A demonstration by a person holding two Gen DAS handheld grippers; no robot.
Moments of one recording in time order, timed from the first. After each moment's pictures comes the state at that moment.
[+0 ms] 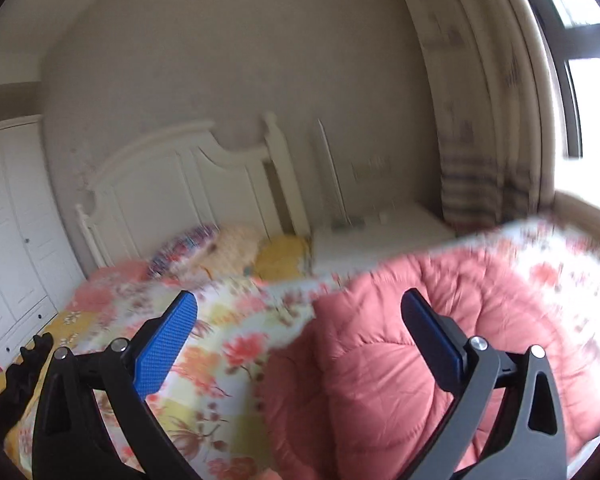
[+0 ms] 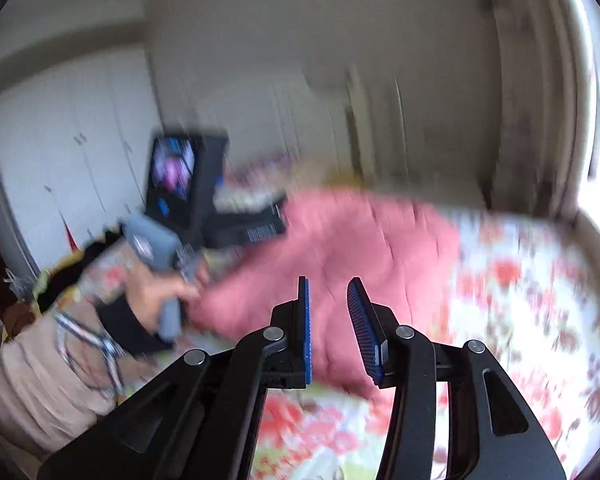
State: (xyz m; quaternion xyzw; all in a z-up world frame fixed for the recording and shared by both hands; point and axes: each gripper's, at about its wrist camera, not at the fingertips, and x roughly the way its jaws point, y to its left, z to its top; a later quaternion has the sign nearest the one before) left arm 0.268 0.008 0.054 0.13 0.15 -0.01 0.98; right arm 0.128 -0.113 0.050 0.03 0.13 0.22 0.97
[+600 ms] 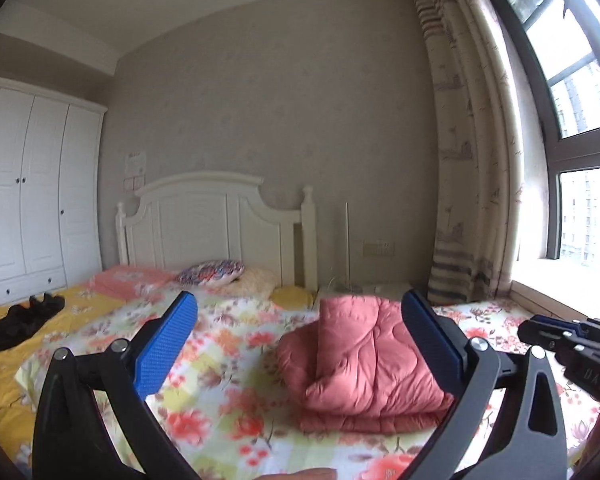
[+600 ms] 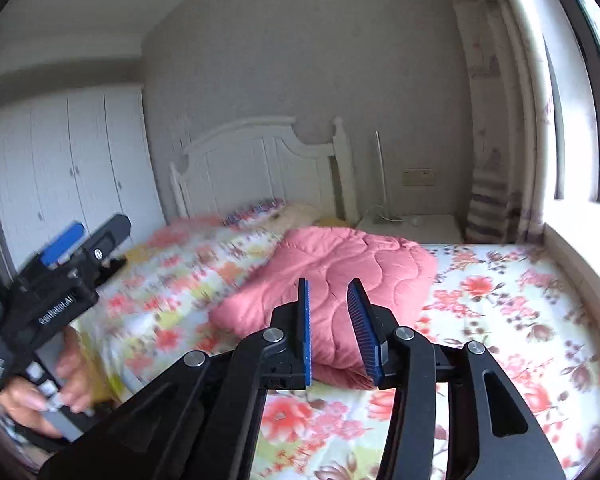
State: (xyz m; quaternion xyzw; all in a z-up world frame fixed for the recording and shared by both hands) left arm 0.025 0.018 0.077 0.02 0.05 0.02 1.00; right arm 0.102 -0.117 0.010 0.05 0.17 0.17 0.97
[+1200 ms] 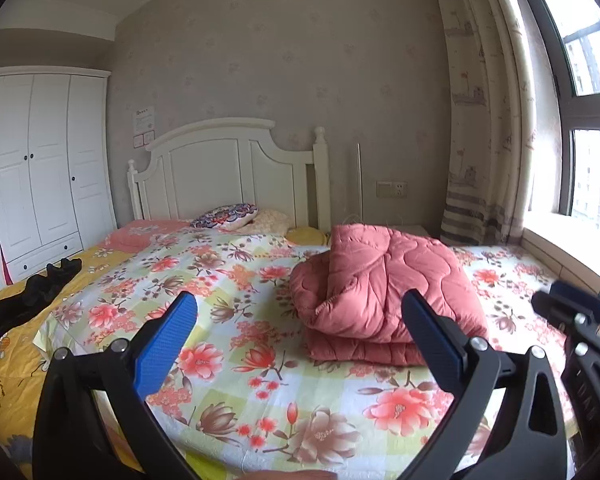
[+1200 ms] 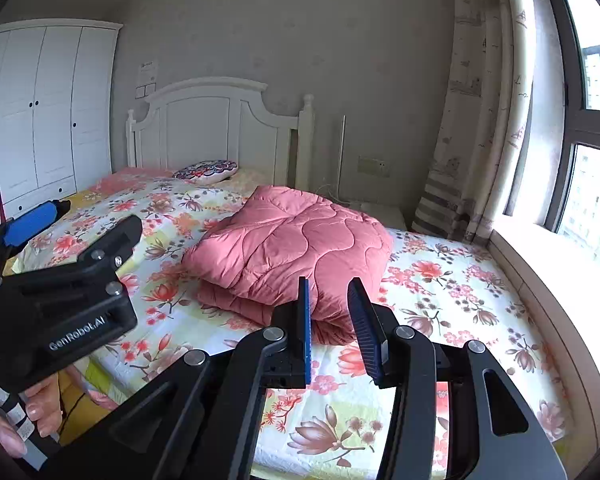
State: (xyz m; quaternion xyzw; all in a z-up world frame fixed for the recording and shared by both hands) left arm 0.027 0.017 0.042 0.04 0.15 0.04 0.99; right arm 0.063 -0.062 0.010 -0.05 0.18 0.05 0.98
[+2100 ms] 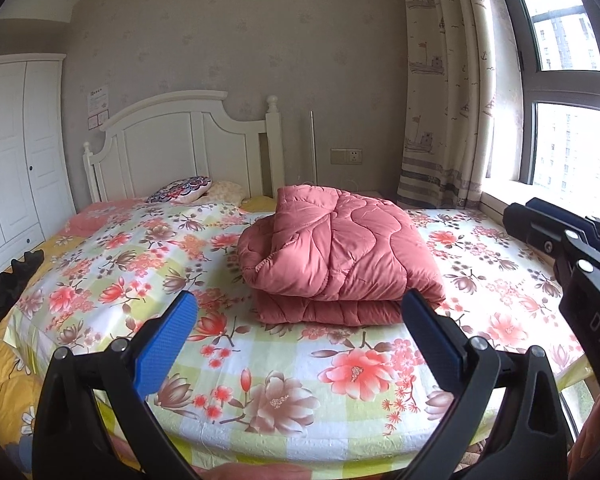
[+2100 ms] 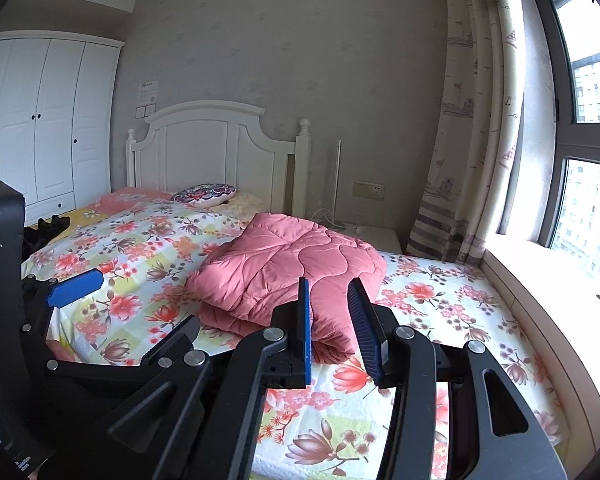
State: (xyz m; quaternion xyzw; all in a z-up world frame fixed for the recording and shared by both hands) left arm 0.028 -0.002 0.021 0.04 0.20 -0.03 0.98; right arm 0.047 -0.064 0.026 -0.05 0.15 0.05 0.99
